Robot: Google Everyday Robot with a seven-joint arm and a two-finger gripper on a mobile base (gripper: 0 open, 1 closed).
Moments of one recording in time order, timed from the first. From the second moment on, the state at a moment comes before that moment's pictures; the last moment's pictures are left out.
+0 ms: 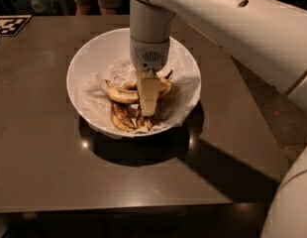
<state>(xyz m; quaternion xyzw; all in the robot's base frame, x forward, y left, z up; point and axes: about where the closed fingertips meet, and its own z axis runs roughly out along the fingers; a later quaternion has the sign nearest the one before) 0.533 0.008 0.872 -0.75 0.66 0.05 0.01</state>
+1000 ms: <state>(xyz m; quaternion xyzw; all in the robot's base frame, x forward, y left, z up) 0.518 0.009 0.921 -0.77 0.64 0.06 0.09</state>
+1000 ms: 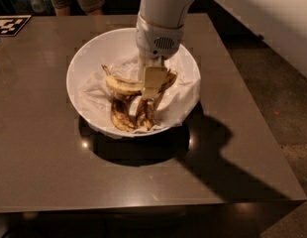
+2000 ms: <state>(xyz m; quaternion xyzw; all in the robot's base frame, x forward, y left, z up) 0.435 -0.019 0.966 -0.76 0.63 0.03 0.14</state>
